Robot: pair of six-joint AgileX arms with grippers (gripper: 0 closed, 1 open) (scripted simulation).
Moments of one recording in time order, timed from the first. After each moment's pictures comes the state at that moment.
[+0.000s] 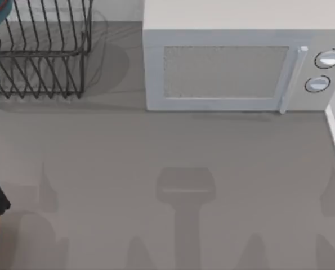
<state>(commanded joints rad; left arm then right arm) 0.00 0.00 0.00 0.00 0.00 0.00 -0.03 0.10 0.07 -0.09 0.00 -0.11</state>
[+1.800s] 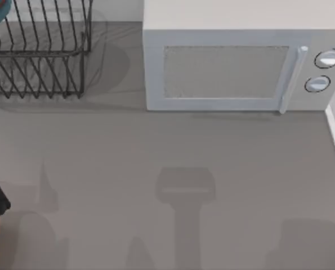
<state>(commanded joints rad) 0.00 0.00 0.00 0.00 0.00 0.00 -0.28 1.37 0.76 -0.96 -0.01 -1.56</state>
